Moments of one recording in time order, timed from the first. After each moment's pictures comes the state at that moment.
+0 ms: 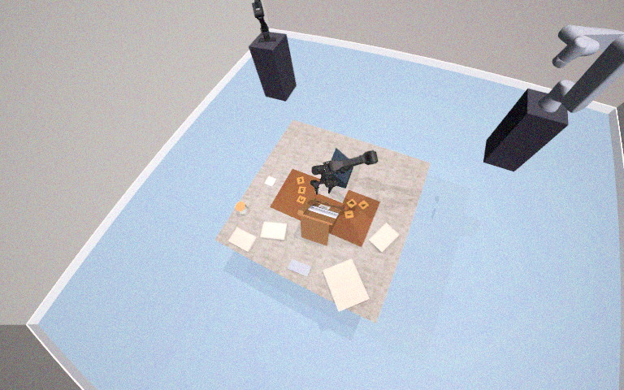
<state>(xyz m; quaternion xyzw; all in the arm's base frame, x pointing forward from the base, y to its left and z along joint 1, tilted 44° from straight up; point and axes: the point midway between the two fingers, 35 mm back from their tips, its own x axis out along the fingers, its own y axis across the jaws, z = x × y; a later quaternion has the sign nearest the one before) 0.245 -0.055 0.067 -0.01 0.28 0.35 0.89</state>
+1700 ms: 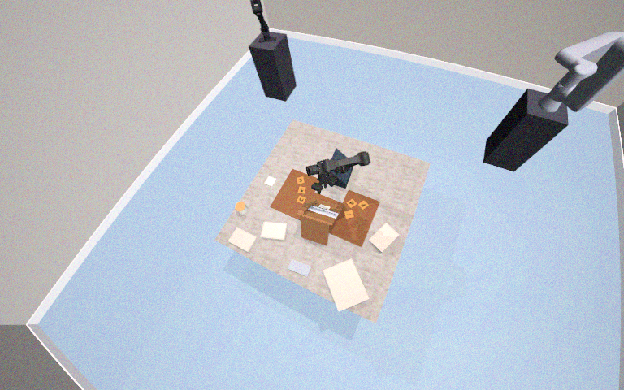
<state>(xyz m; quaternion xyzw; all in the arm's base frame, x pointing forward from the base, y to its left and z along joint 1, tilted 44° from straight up) 0.267 -0.101 0.123 -0.26 0.24 0.52 0.78</state>
